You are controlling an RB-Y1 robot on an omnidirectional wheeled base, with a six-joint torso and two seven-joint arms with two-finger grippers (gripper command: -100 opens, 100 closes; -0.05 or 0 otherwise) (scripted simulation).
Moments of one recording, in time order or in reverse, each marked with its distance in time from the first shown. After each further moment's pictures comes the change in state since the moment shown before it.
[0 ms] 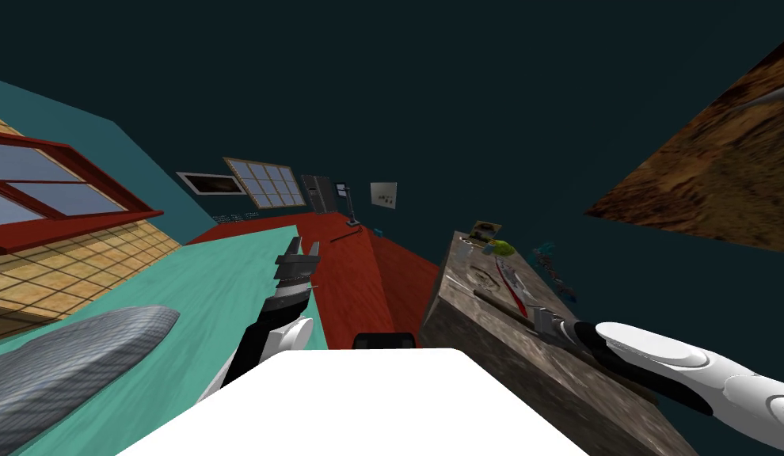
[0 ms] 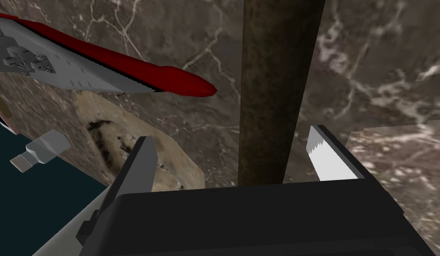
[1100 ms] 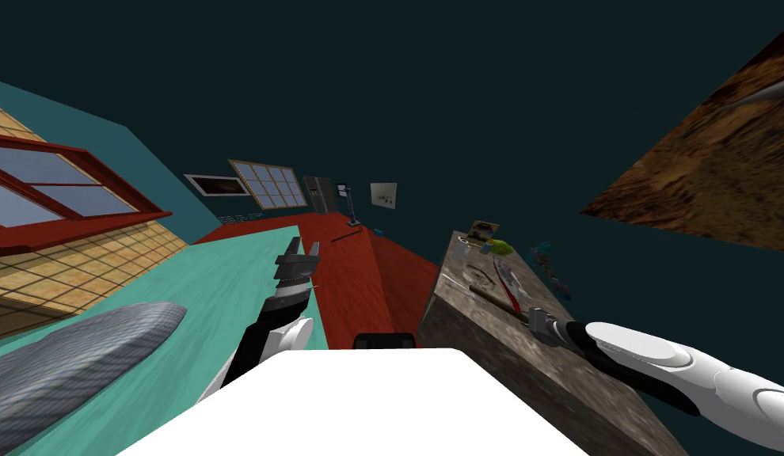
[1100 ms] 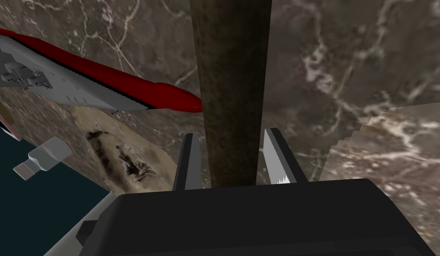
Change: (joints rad) left arm 0.000 0.000 0.000 0.000 0.000 0.000 0.000; right arm -0.001 -0.051 0.086 -0.108 -0.006 0.109 -0.094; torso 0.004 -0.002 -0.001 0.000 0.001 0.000
